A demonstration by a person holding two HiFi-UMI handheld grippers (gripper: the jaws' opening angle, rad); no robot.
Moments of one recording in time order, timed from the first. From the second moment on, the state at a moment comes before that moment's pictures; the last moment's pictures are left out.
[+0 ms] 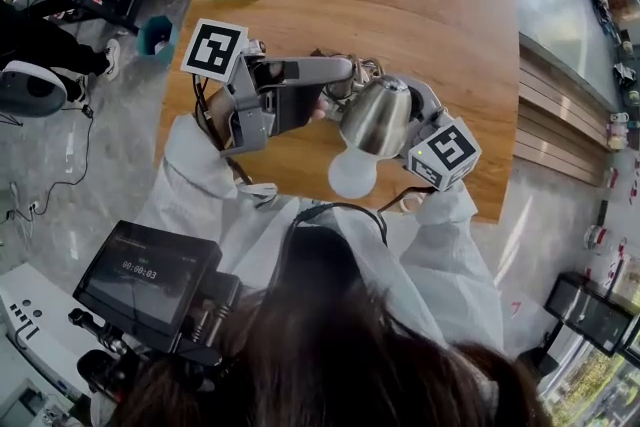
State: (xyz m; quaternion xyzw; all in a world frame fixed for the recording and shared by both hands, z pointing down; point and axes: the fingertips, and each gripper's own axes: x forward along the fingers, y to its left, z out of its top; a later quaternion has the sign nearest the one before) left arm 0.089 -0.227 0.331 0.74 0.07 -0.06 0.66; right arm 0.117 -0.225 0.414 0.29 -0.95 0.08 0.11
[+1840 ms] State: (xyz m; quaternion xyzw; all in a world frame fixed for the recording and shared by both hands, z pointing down) left arm 0.092 -0.208 0.317 0.78 0.07 -0.01 0.63; right arm 0.098 -0.256 0.418 0.26 -0.95 0.13 0.09
